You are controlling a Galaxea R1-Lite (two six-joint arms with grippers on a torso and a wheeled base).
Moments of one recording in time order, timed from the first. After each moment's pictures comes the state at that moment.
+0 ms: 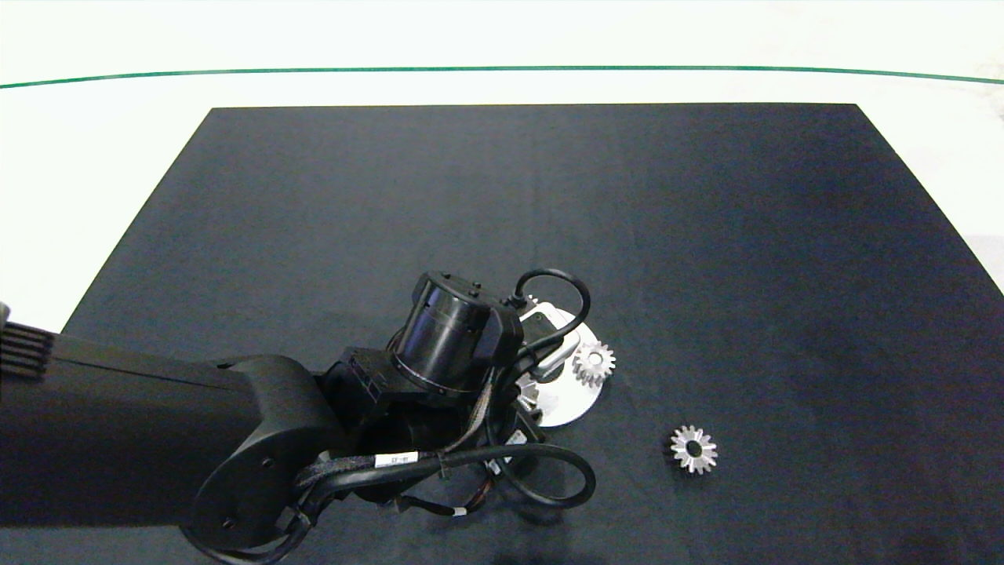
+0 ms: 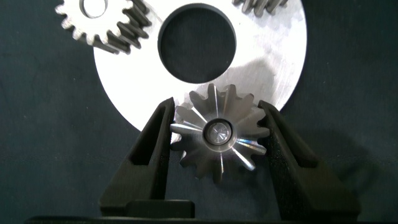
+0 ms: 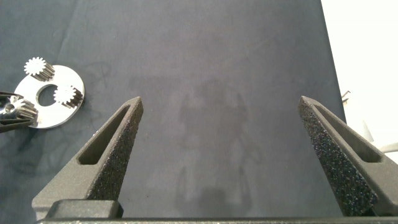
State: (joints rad) left arm -0.86 1.79 -1.03 -0.19 0.26 0.35; right arm 0.00 0.57 -0.83 0.31 -0.01 -0.03
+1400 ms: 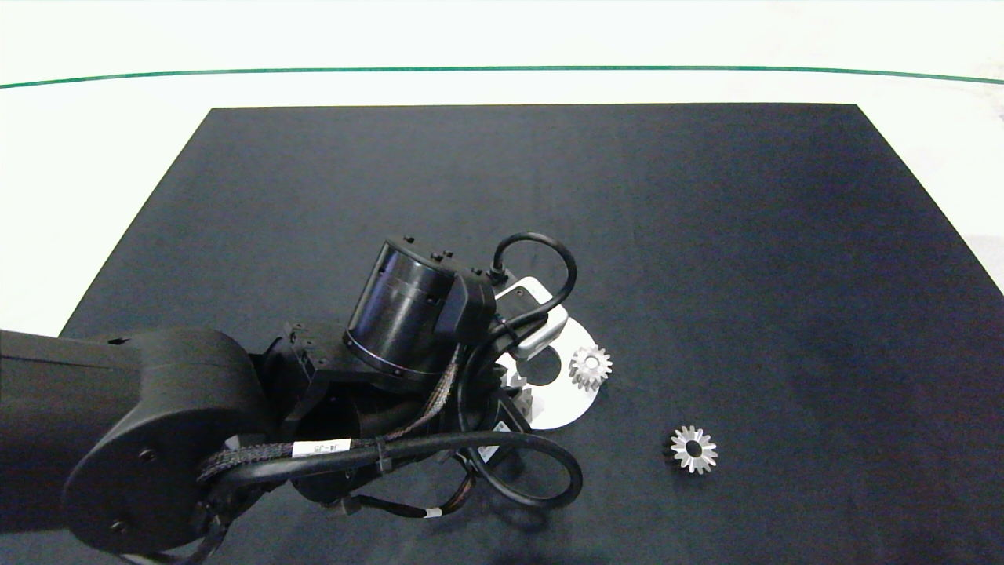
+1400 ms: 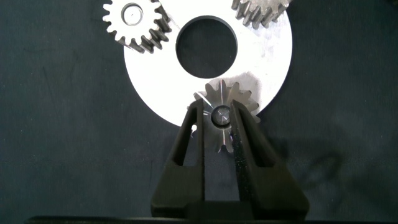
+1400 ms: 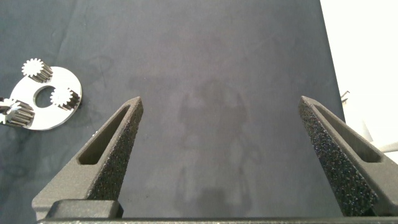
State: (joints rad) left arm -0.88 1.69 -1.06 -0.06 0.26 0.33; right arm 0.00 0.57 -0.83 0.31 -0.01 -0.03
